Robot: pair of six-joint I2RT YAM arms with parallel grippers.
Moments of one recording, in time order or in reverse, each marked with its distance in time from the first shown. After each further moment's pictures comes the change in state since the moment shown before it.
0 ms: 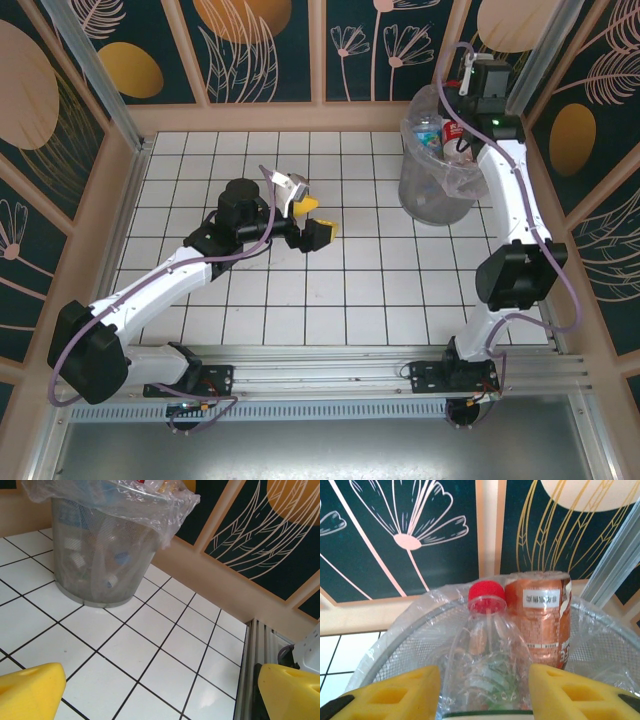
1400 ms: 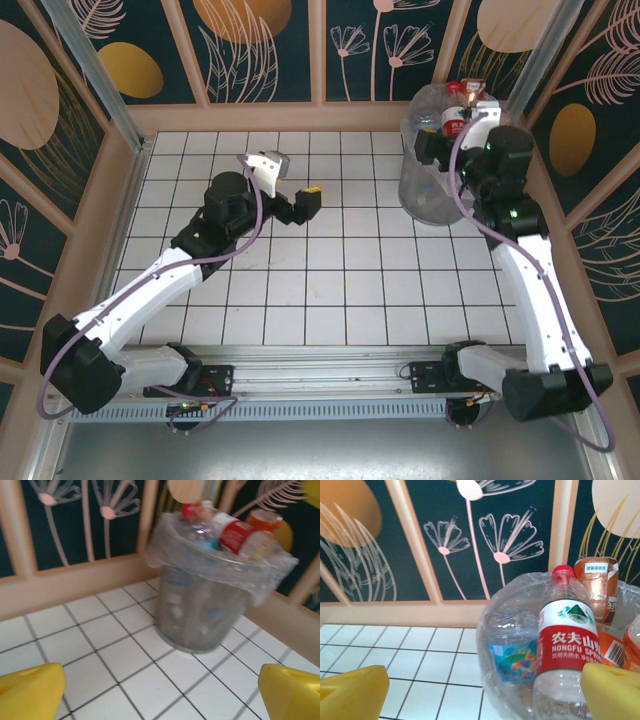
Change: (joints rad) left arm 0.002 -0.064 0.068 -0.025 -0.464 0.070; right arm 0.113 -0.668 -0.639 0.228 -0.162 0.069
